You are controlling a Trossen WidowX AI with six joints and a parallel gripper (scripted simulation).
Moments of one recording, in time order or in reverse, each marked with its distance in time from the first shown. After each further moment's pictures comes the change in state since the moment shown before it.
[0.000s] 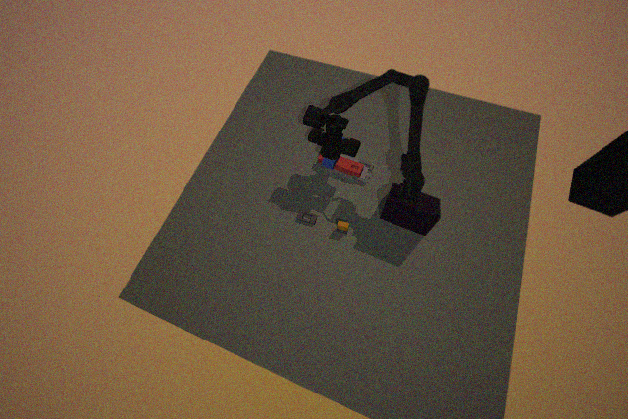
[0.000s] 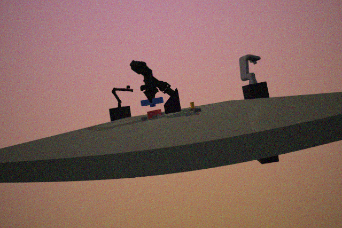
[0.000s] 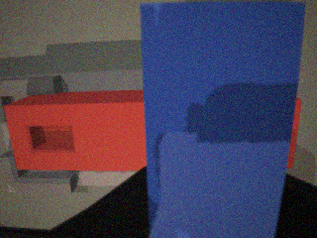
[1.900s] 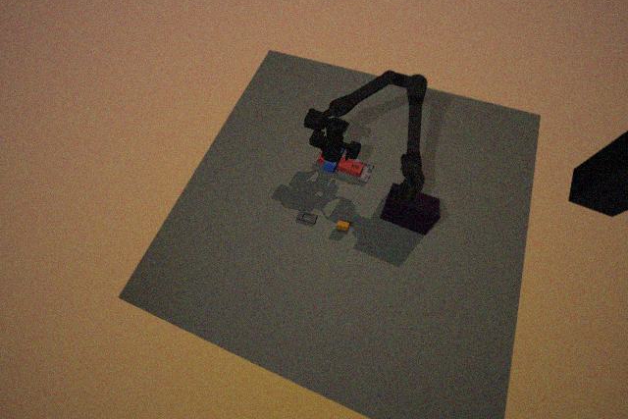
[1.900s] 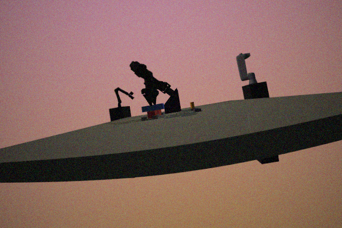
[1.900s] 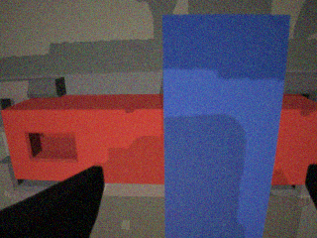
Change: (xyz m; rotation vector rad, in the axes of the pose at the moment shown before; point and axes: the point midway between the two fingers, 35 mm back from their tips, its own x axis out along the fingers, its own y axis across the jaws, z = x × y) arm 0.016 0.005 0.000 -0.008 0.000 0.027
